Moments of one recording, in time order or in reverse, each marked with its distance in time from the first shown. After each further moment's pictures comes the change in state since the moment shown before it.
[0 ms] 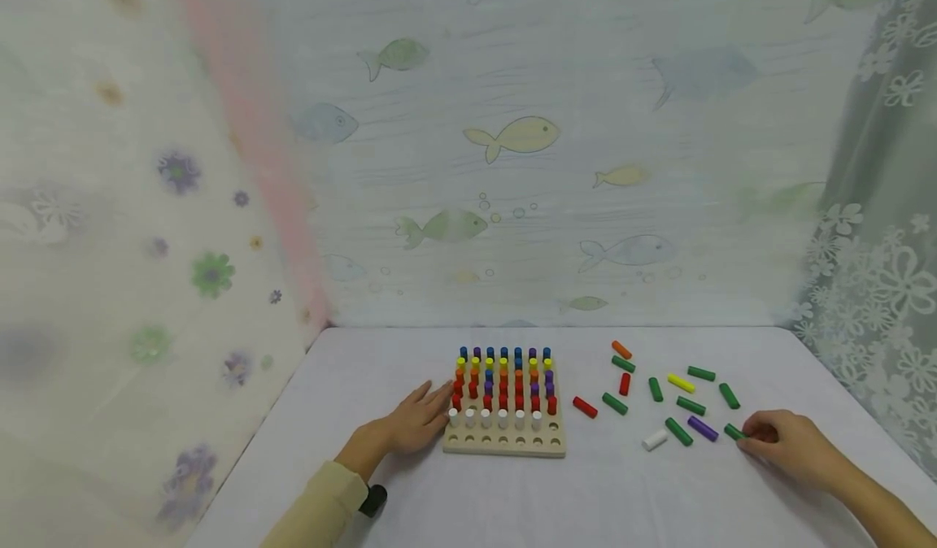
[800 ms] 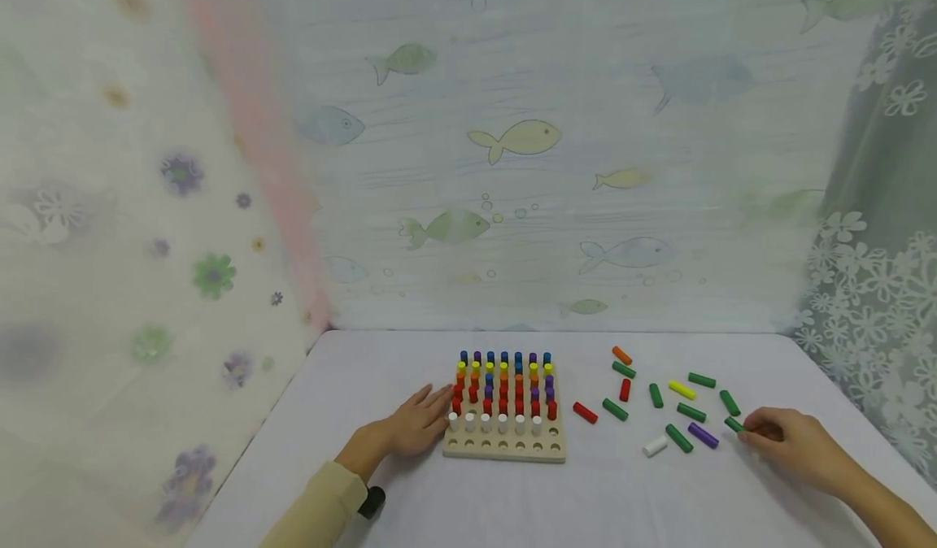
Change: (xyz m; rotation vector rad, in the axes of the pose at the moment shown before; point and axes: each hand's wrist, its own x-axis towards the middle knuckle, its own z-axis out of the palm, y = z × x) left_hand 0.002 0.000 -0.001 0.037 -0.015 -0.001; right_hand -0.003 -0.006 -0.014 0.058 0.042 -0.041
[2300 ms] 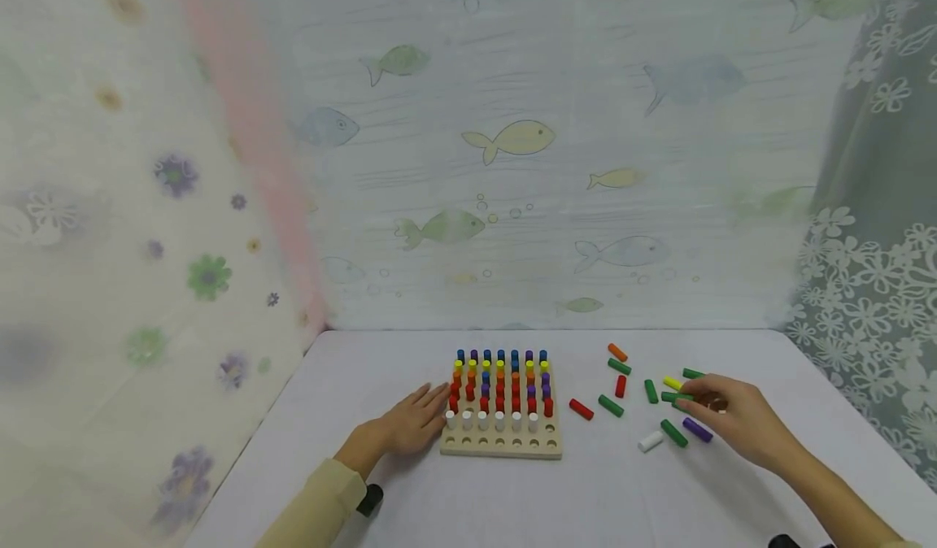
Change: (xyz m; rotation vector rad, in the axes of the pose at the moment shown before) left_hand 0.003 -0.003 -0.001 0.077 -0.024 -0.003; right_hand -0.002 -0.085 0.017 0.067 0.232 -0.192
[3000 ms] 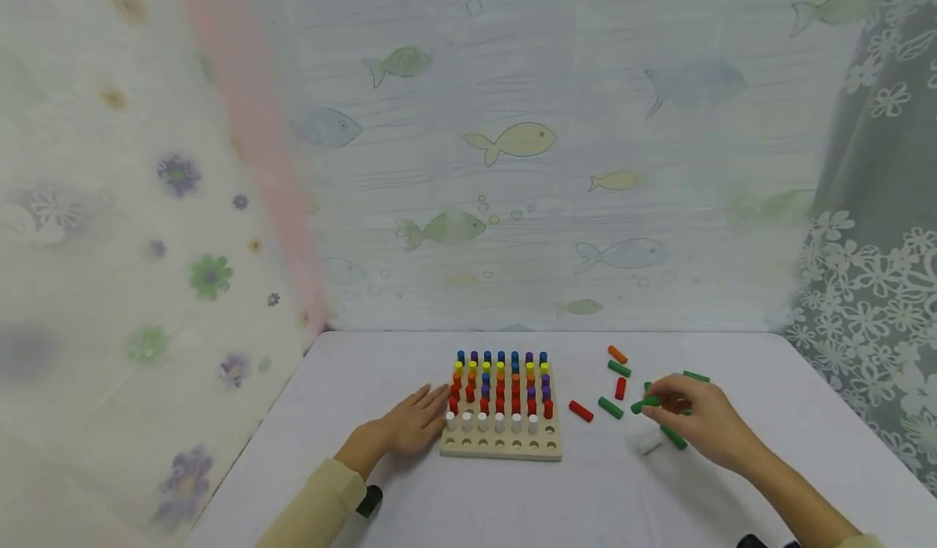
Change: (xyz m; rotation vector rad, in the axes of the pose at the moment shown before) left_hand 0.007 -0.009 0.011 -0.016 0.015 -0.012; right_hand 0.008 -0.030 0.021 0.113 0.017 -0.105
